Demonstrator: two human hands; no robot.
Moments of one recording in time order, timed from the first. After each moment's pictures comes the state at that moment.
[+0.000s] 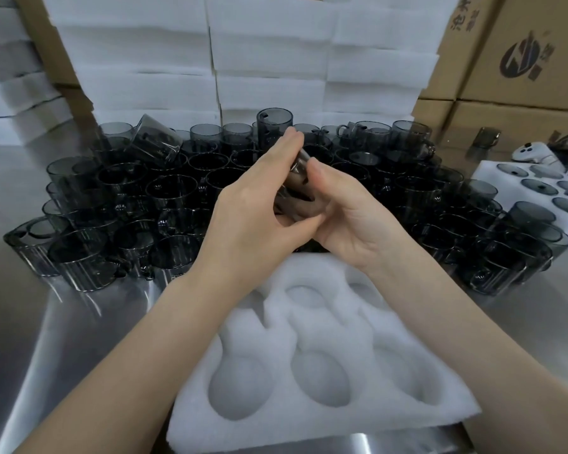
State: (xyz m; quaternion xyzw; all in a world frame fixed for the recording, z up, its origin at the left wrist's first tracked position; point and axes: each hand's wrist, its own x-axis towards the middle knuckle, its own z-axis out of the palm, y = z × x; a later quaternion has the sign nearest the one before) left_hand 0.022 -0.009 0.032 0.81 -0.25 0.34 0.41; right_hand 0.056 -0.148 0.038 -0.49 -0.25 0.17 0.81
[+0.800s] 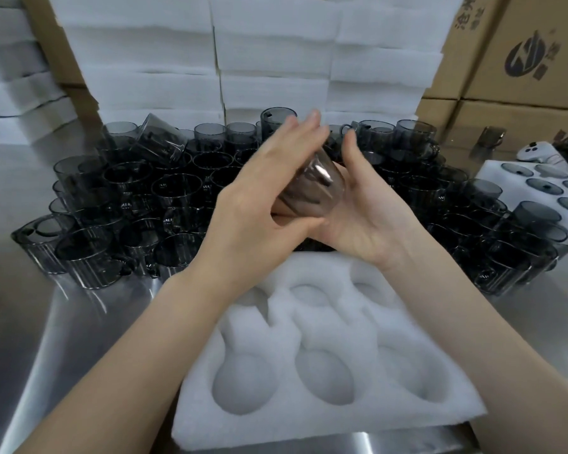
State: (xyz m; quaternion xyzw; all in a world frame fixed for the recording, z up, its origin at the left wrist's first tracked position) left_hand 0.021 0.000 0.037 0.77 -0.35 0.34 0.41; right_hand 0.060 -0.157 0.045 -0.45 -0.21 0.28 0.82
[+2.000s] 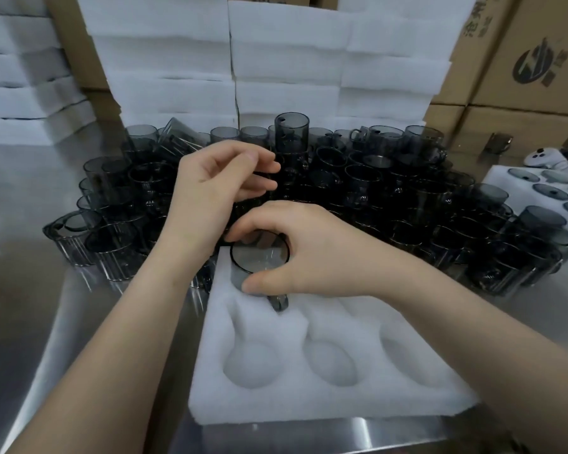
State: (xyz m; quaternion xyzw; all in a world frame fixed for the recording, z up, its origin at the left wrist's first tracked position) left_hand 0.028 0.043 0.050 0.68 -0.16 0.19 0.69; right_hand -0.004 -0.105 0.070 -0.88 -0.38 0.01 0.28
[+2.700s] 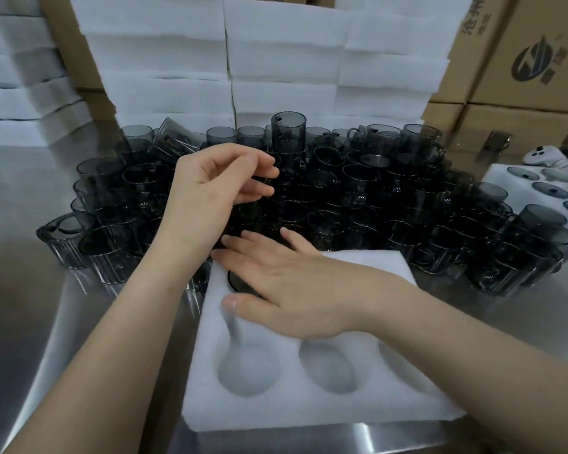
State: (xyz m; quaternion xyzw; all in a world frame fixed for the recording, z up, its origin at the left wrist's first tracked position) left_hand 0.024 0.040 0.052 0.71 -0.15 0.19 0.66; right_hand -0.008 -0.101 0.038 -0.92 -0.38 0.09 0.06
